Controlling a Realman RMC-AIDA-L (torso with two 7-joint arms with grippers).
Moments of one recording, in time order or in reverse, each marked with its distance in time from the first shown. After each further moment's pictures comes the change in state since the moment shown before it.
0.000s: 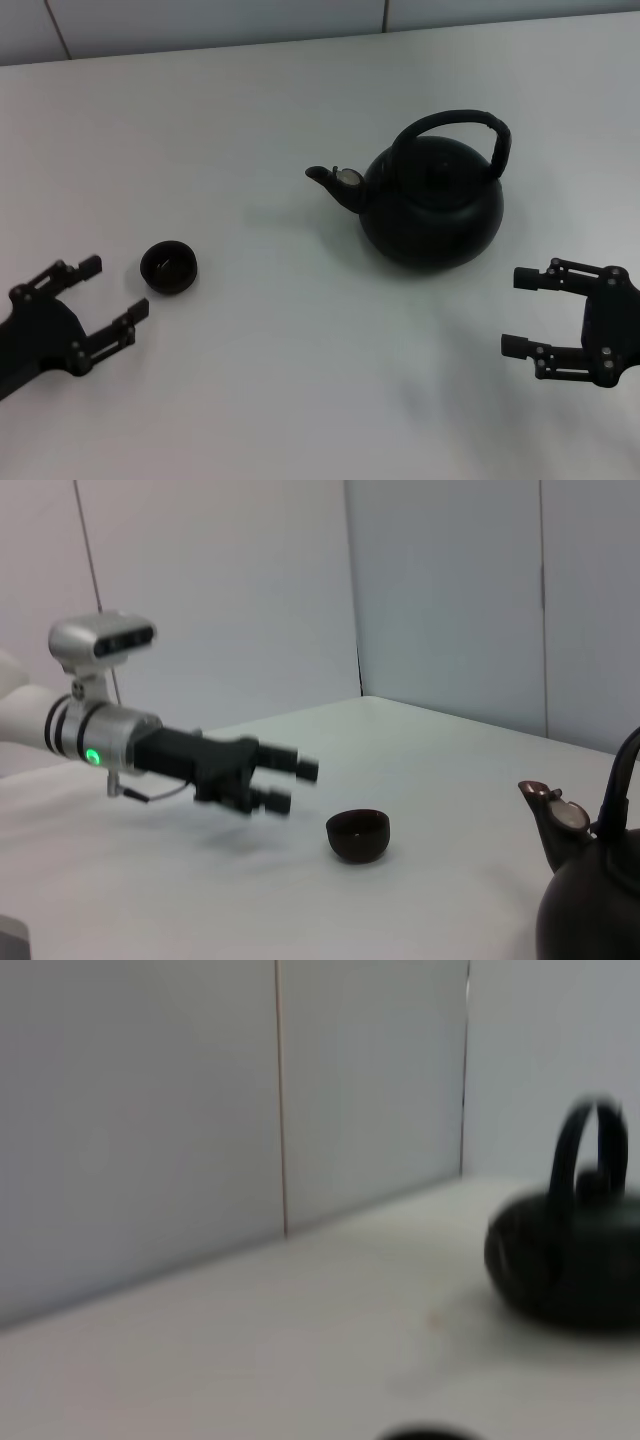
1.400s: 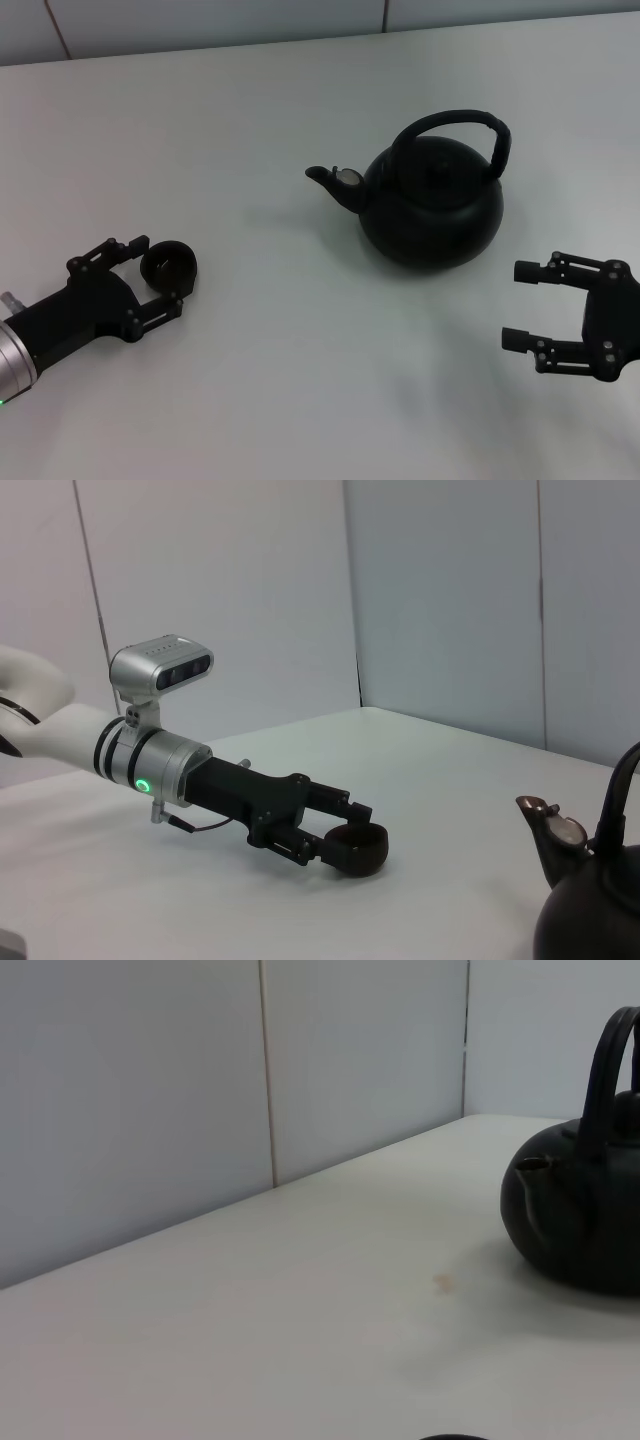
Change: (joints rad) left arm -0.134 -0.010 0.017 -0.128 -0.014 -0.182 0.047; right arm 0.004 0.000 0.005 -0.005 0.011 -0.010 0.008
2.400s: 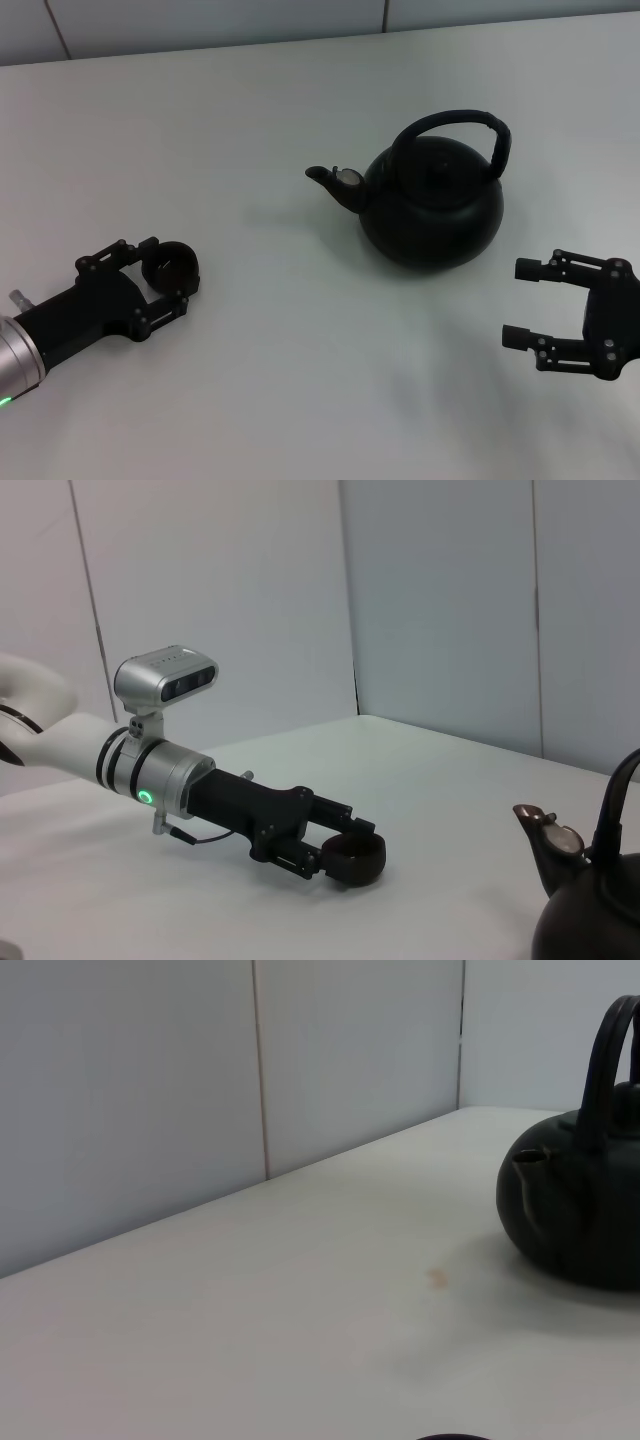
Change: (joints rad) left arm -0.017 0.000 0.006 -0.017 0.003 -0.022 0.000; right arm -0.003 0.000 0.000 0.004 0.012 -0.003 0.000
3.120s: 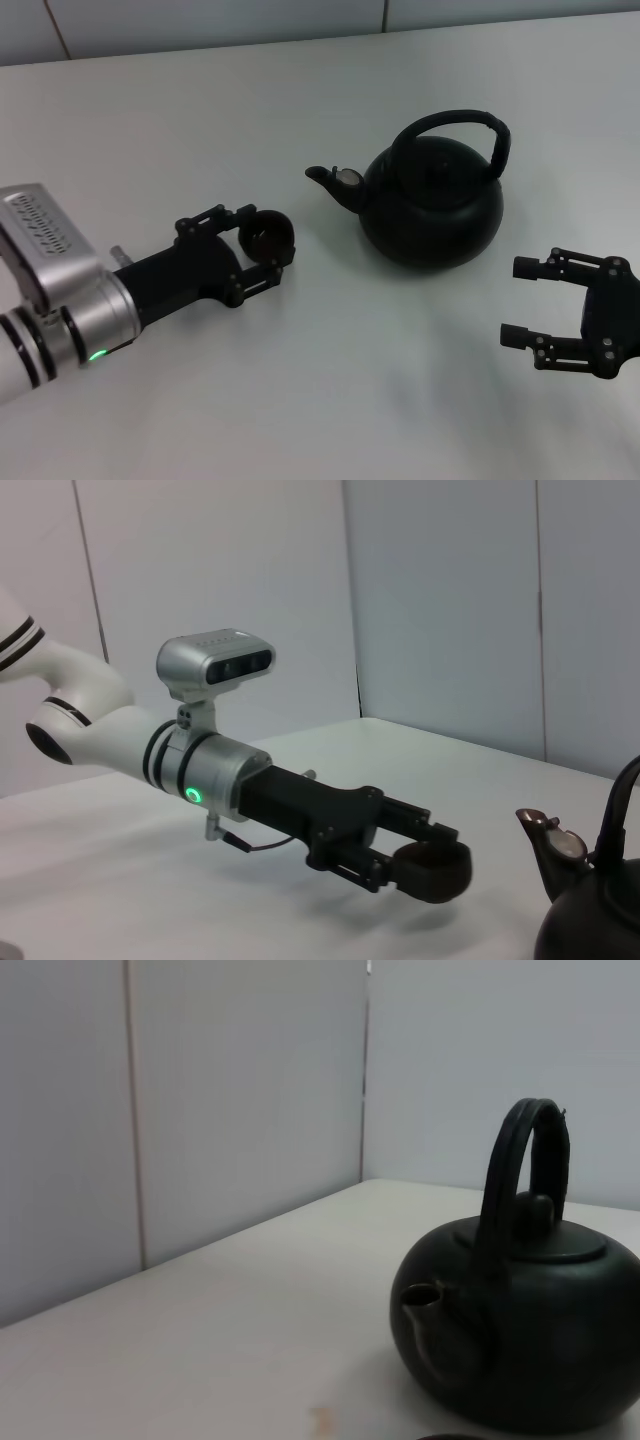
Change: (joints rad) left arm -0.190 -0.006 -0.031 -0.203 -0.002 -0.033 0.055; right arm 0.005 0.000 0.000 0.003 0.000 -0.001 -0.003
